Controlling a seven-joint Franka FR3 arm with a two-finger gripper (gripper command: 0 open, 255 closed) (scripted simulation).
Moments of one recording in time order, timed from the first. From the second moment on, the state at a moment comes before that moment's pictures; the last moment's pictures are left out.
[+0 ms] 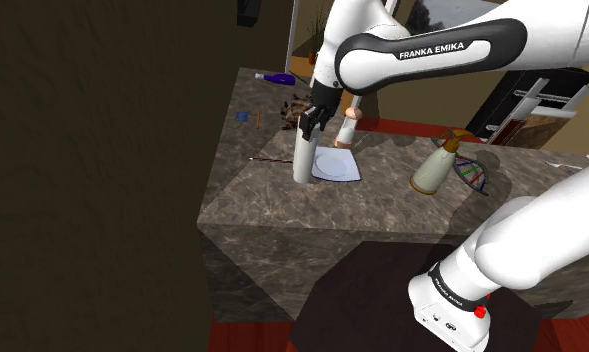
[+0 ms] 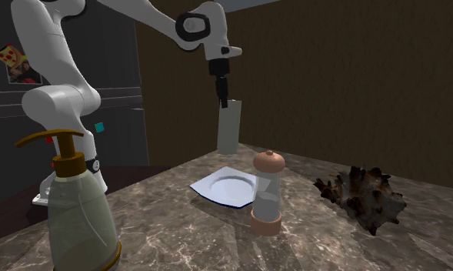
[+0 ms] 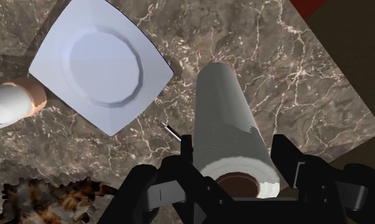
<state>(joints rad) -0.01 -0.19 0.23 -2.20 -0.04 2.12 0.09</state>
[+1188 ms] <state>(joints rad) -0.01 -0.22 0.22 -1.99 -0.03 1.87 0.07</state>
